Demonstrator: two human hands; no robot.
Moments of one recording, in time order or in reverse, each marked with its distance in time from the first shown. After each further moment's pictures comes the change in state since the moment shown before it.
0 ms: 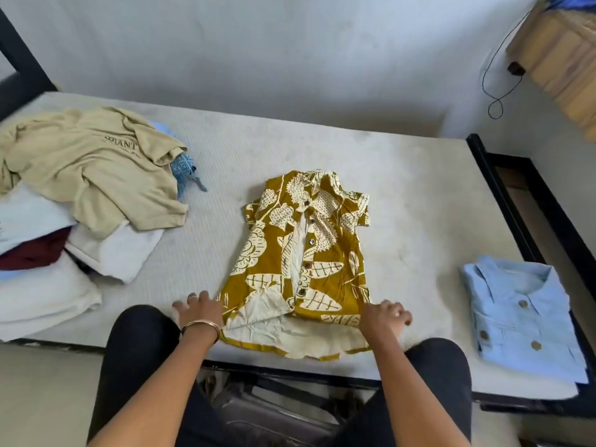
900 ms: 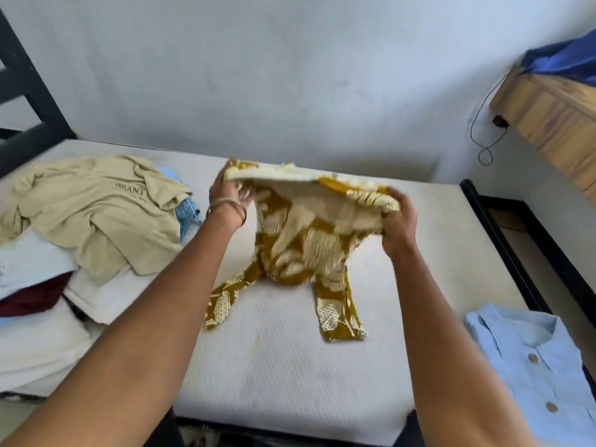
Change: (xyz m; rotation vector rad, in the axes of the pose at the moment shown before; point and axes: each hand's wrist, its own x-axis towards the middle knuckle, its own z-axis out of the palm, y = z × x) left_hand 0.057 0.009 -0.308 -2.593 0.149 0.223; right_hand 0.069 0.016 -0.241 1.973 0.552 -0.430
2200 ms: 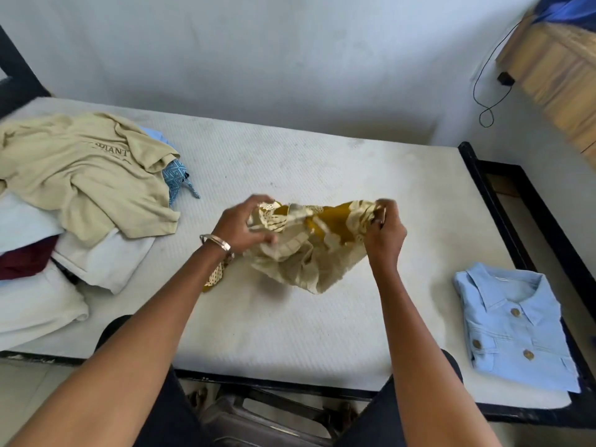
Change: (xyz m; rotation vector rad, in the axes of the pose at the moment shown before) left_hand -0.045 -0.072 -0.101 1.479 -0.535 0.479; right_hand -0.082 0.053 -0.030 -0.571 0.149 -0.200
